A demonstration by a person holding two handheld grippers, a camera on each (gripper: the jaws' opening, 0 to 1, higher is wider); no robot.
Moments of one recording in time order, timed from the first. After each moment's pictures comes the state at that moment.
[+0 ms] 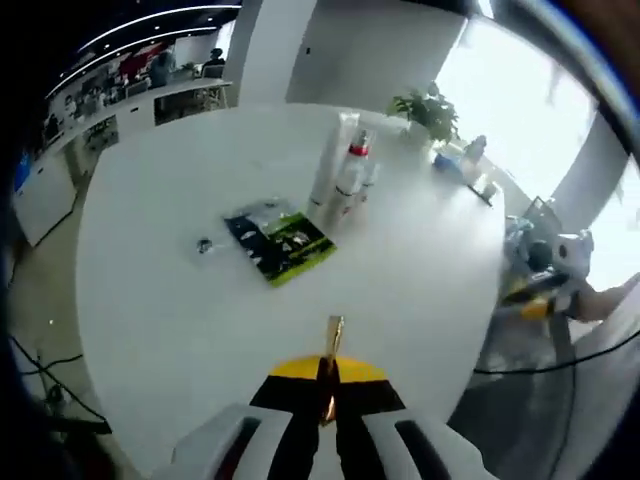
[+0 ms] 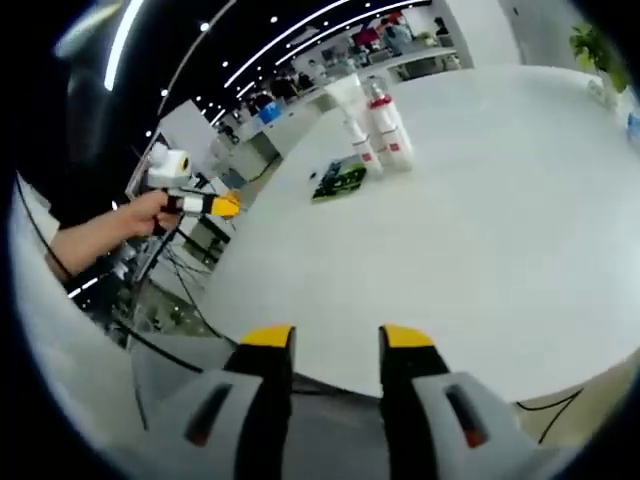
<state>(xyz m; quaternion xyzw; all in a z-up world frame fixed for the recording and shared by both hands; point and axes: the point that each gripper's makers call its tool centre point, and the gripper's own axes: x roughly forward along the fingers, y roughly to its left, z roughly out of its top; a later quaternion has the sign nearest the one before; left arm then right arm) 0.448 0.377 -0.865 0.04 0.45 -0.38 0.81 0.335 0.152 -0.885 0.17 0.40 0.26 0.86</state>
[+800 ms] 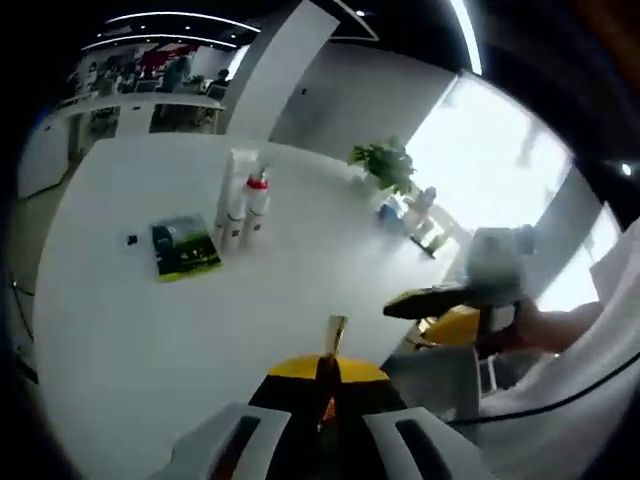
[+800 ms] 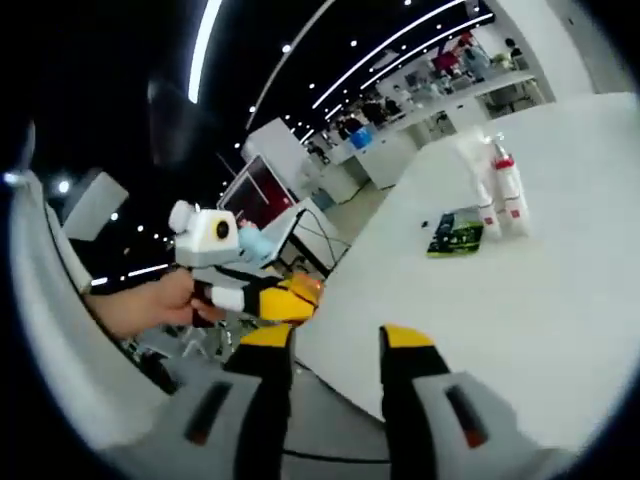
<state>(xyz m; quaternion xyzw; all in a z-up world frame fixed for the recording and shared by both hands) 0.361 0.286 -0.798 -0.11 0.38 -0.42 0.82 0.345 0.241 -0.776 0.20 0.29 0.45 0.82</state>
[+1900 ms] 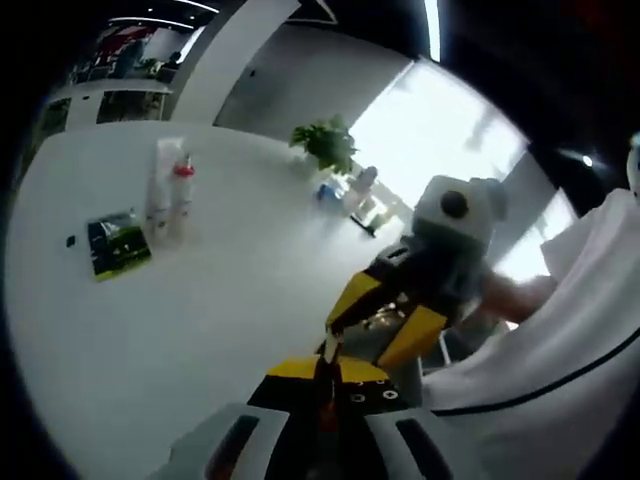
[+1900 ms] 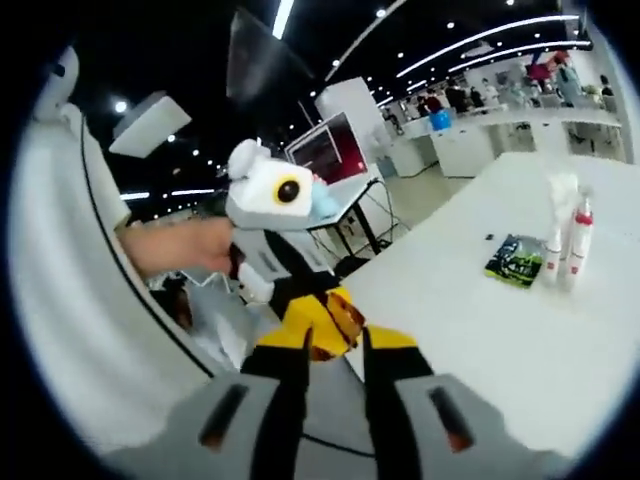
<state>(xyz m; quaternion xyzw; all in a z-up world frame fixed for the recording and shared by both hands) 0.316 0.252 -0.780 -0.11 0.40 -0.52 0.75 0.313 0.261 -0.756 0.05 0.27 0.57 0.78</state>
